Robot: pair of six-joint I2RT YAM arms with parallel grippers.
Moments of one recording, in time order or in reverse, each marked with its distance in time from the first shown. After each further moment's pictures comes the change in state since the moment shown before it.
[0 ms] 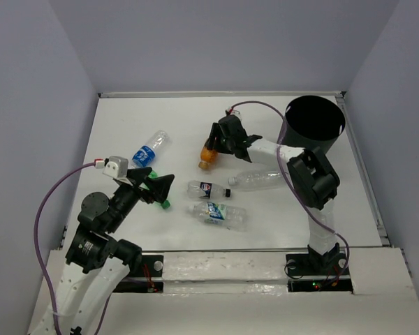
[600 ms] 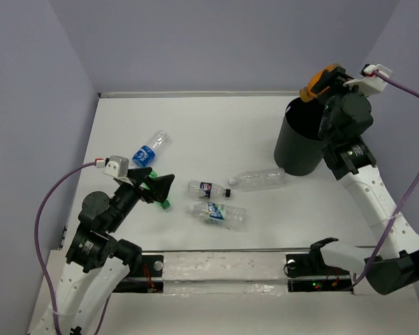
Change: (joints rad) left arm 0.000 0.008 0.000 -0.004 -0.004 -0.001; right arm -0.300 -0.913 -0.147 0.147 0.529 -0.483
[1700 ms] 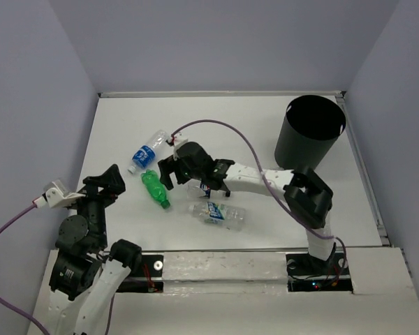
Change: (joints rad) left arm 0.029 -0.173 0.105 -0.209 -0.724 -0.210; right arm 0.671 0.774 0.145 -0.130 -0.578 0.125
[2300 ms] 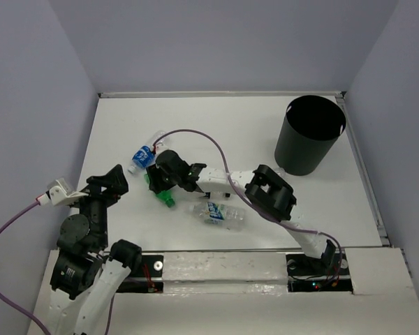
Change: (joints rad) left arm 0.003 -0.004 -0.007 0.006 0.035 0.006; right arm 0.051 0.417 0.370 -0.071 -0.057 0.098
